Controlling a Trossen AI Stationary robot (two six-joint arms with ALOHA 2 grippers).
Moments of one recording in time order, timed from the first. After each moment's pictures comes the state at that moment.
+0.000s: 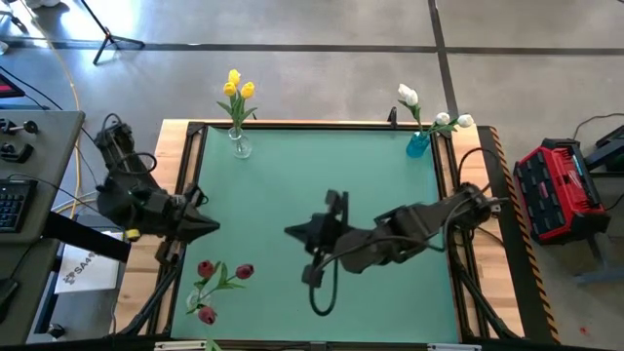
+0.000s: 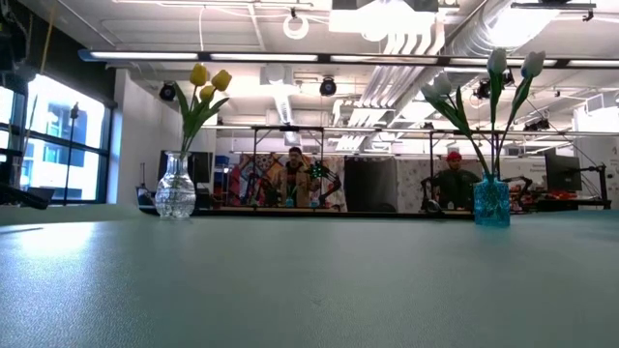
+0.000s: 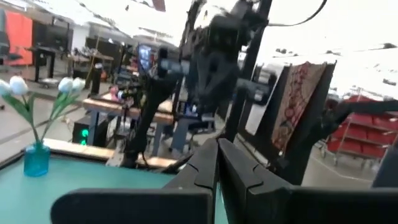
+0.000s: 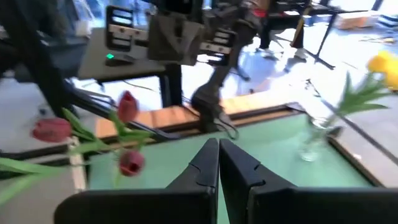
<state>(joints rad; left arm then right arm) -0.99 0.70 0.69 0.29 -0.89 -0.03 0.47 2.00 2.36 -0.78 0.67 0.29</state>
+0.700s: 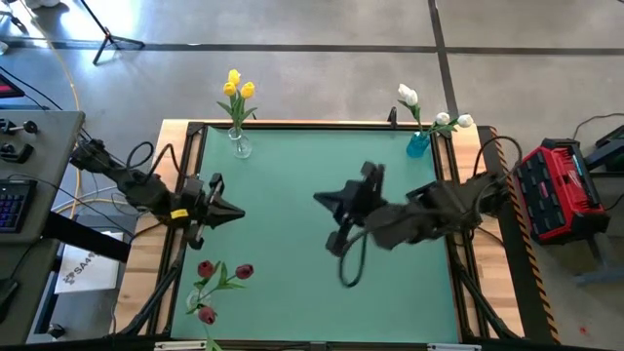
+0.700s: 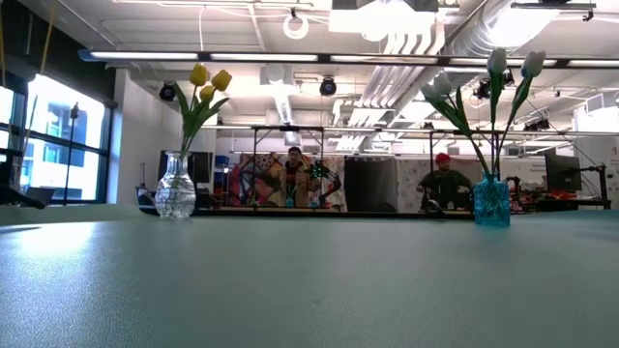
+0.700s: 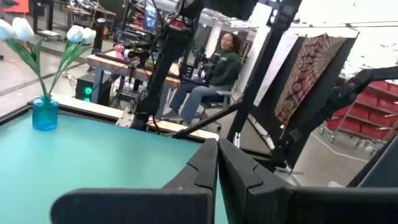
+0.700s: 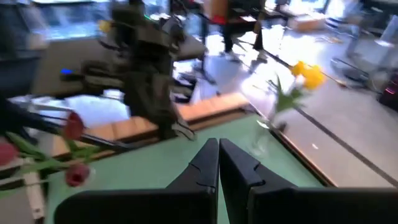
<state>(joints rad) -0.54 0.67 0.69 0.00 -0.44 -0.30 0.46 1.87 2.36 -0.99 0.83 0.37</state>
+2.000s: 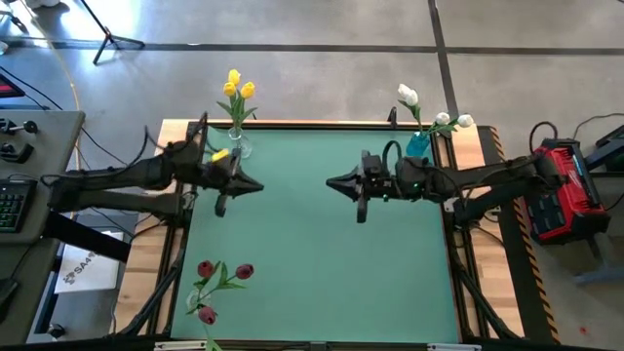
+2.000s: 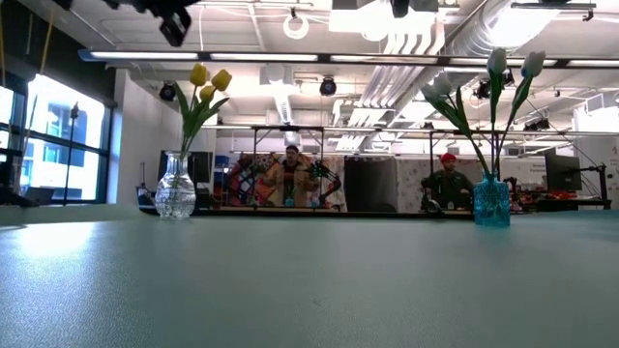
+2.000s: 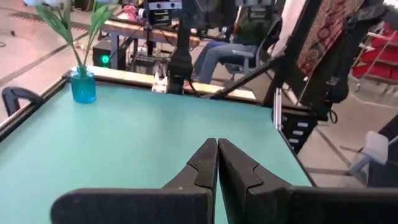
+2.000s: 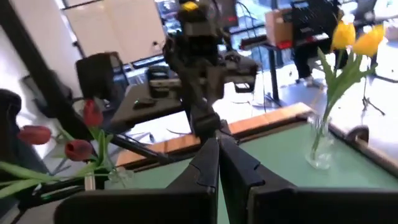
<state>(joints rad) 0.15 0.74 0.69 -0.15 0.25 -0.13 0.09 1.26 1.00 0.21 0.19 0.27</state>
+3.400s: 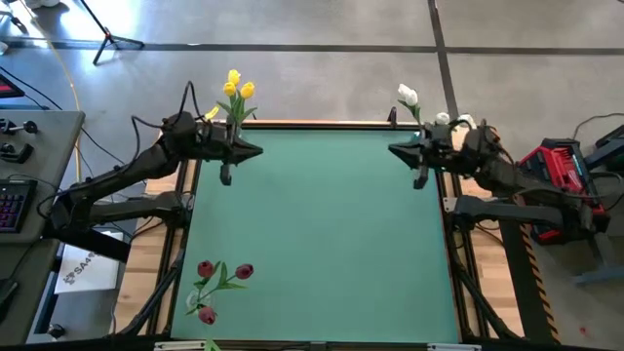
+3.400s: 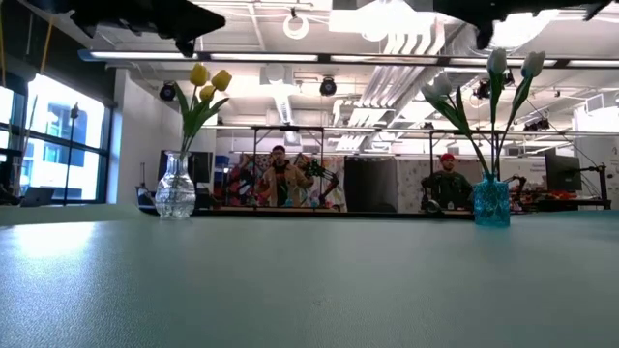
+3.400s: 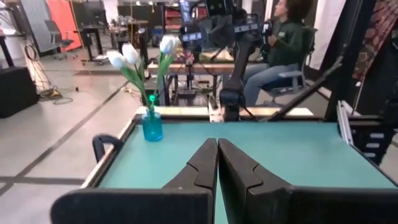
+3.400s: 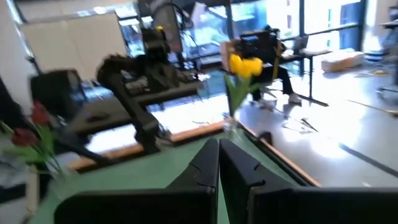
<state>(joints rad) 0.60 0.82 0.69 0.04 0.57 0.09 -0.39 0.64 0.67 0.00 -0.15 0.17</state>
